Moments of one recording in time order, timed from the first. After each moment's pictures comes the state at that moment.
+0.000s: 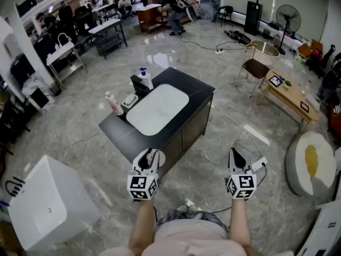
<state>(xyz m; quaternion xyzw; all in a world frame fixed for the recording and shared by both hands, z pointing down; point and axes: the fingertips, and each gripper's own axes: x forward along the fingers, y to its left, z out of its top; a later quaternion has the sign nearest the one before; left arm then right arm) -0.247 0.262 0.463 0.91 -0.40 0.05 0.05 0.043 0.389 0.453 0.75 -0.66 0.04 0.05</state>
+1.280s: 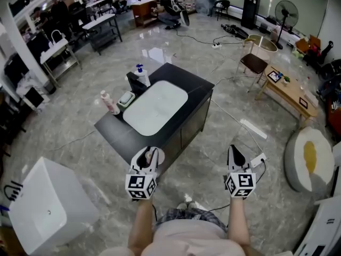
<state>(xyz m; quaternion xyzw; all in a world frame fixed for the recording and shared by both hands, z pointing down) -0.245 0.225 0.477 0.92 -0.39 0.04 0.06 0.040 0.354 0.462 0.76 -0.65 0.04 0.04</state>
